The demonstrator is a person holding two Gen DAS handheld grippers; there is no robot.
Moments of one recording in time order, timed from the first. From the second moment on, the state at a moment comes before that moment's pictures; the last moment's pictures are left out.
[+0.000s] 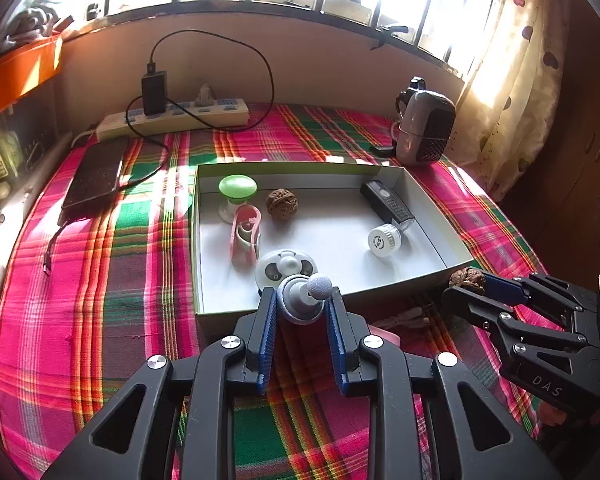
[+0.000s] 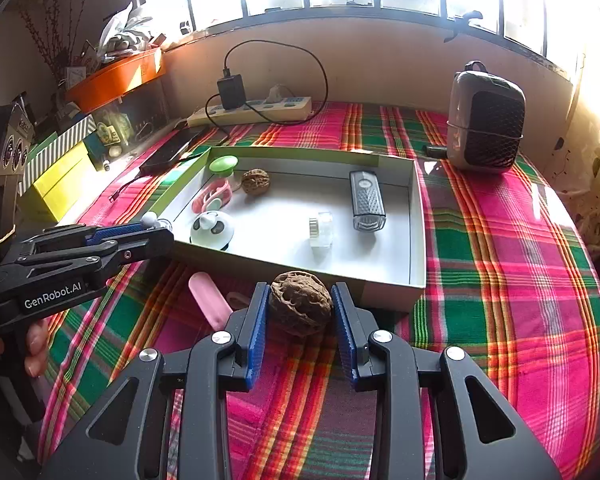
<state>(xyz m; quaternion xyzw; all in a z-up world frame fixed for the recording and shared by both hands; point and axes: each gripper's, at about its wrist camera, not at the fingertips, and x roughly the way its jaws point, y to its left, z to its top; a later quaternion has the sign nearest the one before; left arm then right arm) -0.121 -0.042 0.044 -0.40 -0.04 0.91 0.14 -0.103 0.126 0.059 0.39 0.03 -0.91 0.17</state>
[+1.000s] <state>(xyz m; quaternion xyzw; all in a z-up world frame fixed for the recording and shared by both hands) -0.208 -0.027 0.023 -0.44 -0.03 0.89 0.13 -0.185 0.132 0.037 0.43 0.06 -0.89 0.14</state>
